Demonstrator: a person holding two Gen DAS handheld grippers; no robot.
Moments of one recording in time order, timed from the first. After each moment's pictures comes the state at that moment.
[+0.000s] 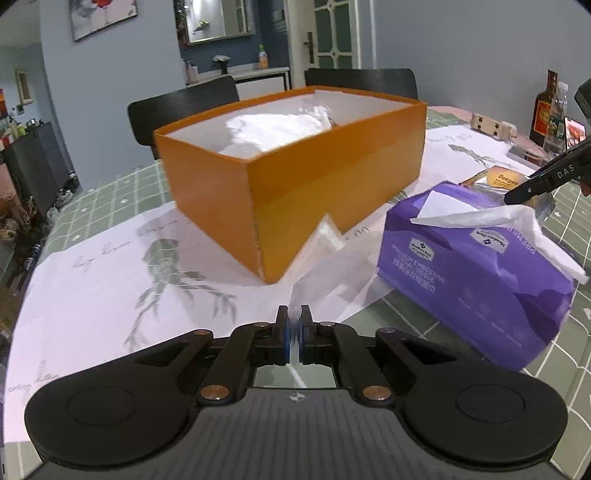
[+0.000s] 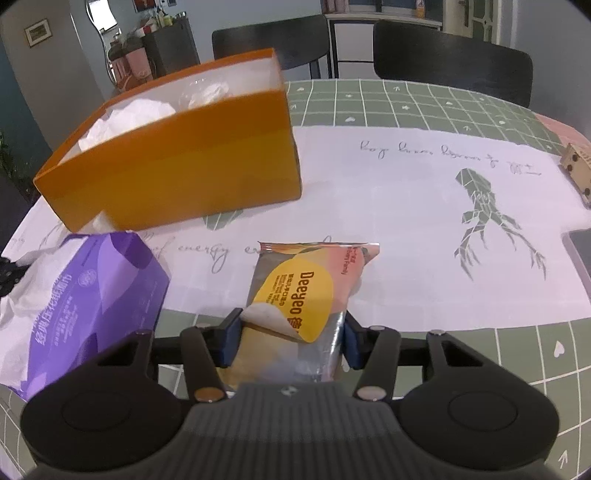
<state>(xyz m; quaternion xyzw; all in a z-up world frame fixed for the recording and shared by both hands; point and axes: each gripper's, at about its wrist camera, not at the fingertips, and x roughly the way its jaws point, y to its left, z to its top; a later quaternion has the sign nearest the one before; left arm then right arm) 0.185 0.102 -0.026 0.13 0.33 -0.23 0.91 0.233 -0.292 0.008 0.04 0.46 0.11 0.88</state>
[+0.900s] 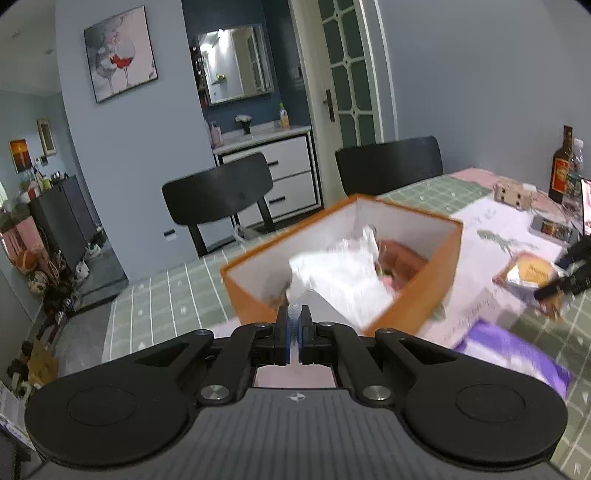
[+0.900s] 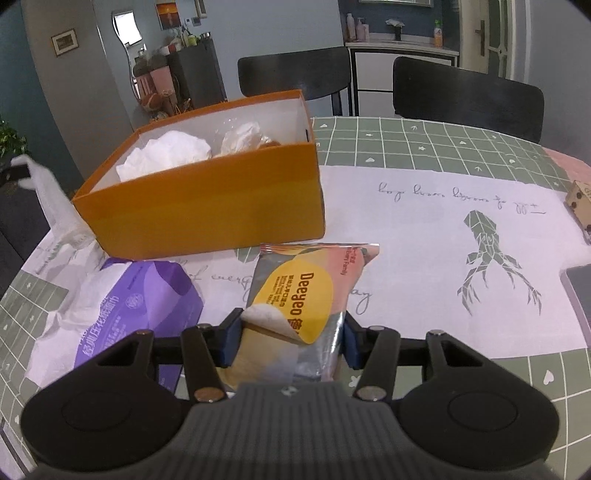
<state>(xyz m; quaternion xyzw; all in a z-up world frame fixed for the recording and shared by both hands) 0.231 0.105 0.093 0.15 0.24 -0.21 0.94 0.216 -0.293 0.043 0.03 0.42 0.14 0.90</state>
